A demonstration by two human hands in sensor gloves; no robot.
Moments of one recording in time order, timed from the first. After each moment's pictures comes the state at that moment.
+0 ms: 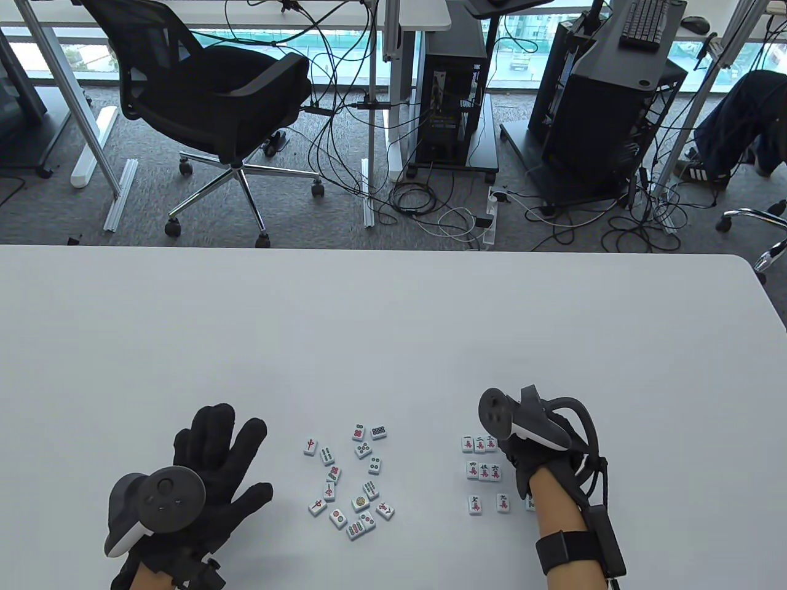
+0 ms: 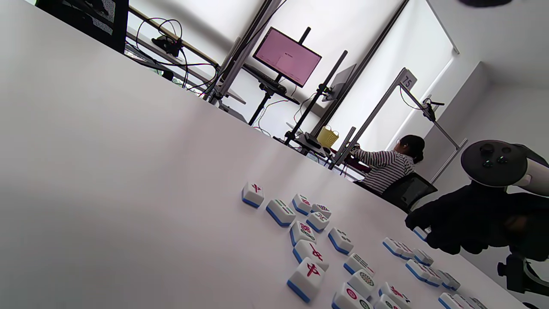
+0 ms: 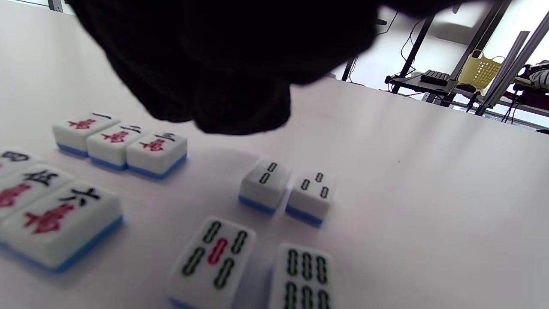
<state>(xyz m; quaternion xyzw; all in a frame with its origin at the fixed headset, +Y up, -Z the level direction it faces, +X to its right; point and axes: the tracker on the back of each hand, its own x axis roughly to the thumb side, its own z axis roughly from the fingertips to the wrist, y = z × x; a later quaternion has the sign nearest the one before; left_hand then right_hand) -0.263 -0.711 -0.213 -0.01 -0.15 0.28 0.95 0.179 -0.733 -0.351 -0.11 -0.11 -0.98 0.10</state>
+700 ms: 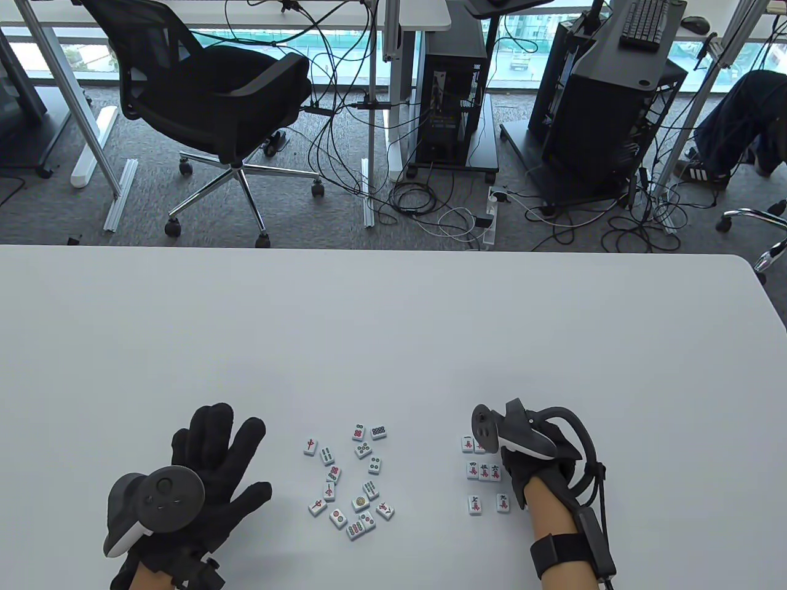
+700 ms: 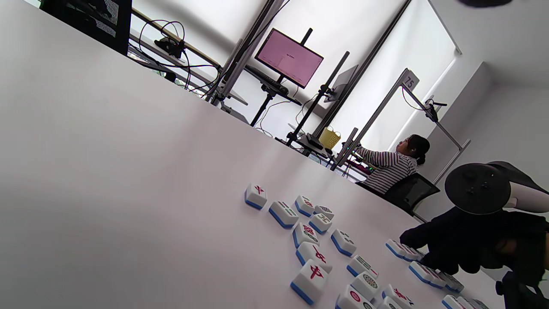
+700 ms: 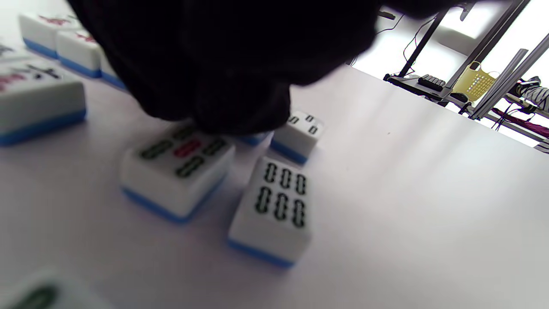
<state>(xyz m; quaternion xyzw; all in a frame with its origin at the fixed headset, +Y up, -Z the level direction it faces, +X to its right) -0.264 -0.710 -0.213 -0.01 -0.15 0.28 0.95 0.173 -0.754 -0.346 -0.11 -0.12 -0.97 0.16</state>
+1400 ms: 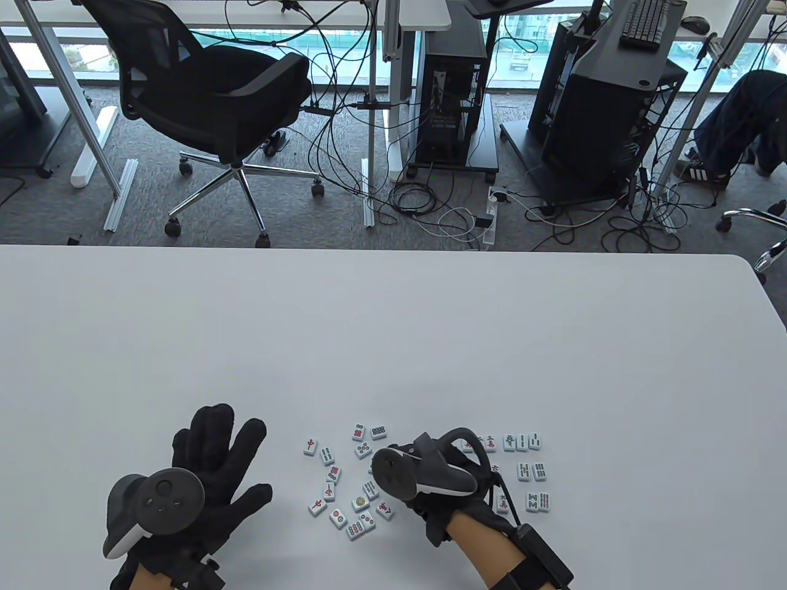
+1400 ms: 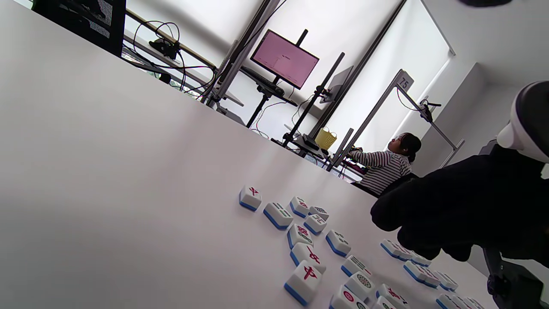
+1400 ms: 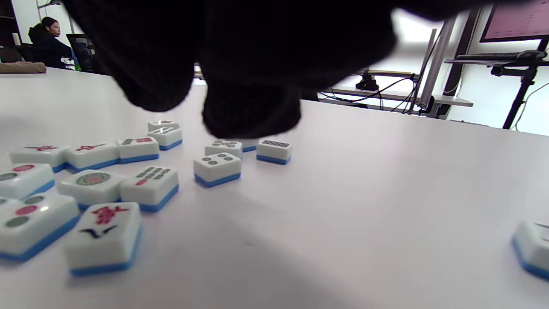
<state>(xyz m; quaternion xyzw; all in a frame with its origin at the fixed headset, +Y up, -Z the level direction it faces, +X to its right) -0.264 -0.710 -0.212 0.00 -0.15 0.28 0.95 0.025 -0.725 -0.275 -0.34 -0.04 -0.94 0.02</state>
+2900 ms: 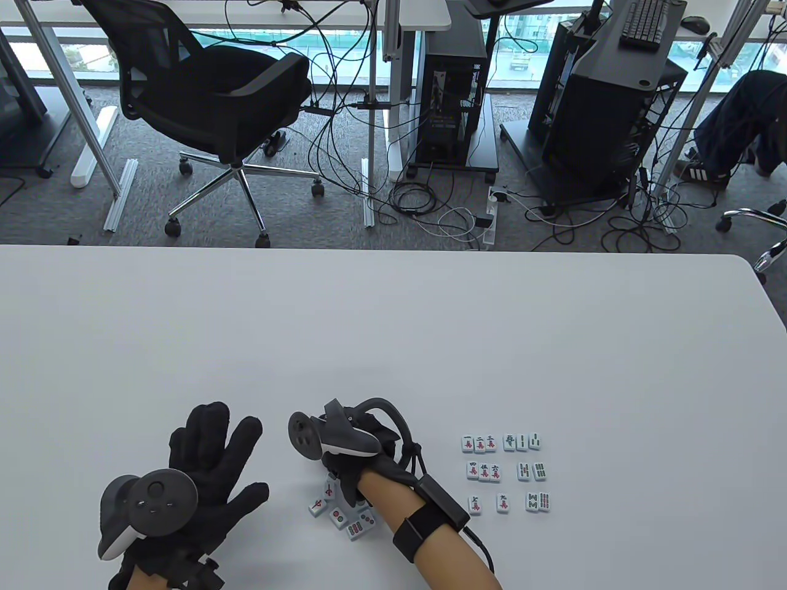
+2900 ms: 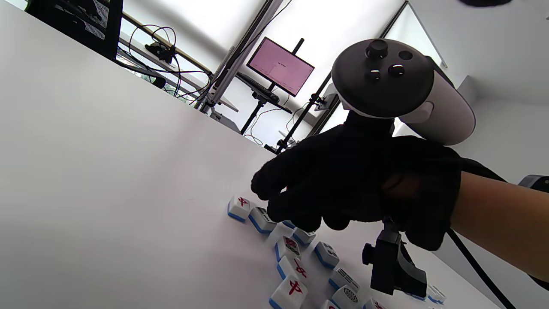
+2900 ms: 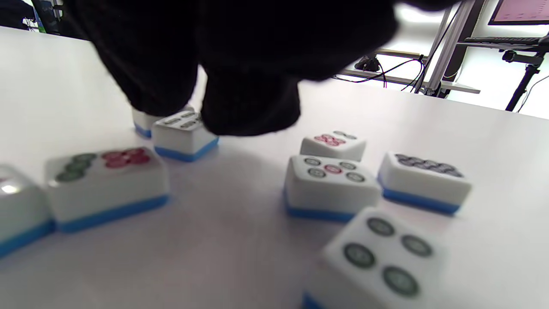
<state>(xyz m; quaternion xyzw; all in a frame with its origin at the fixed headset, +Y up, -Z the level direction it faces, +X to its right) -0.267 -0.709 -0.211 0.01 -0.16 0.29 0.94 -0.076 -0.751 -0.330 -0.29 -0.07 -0.95 0.06</state>
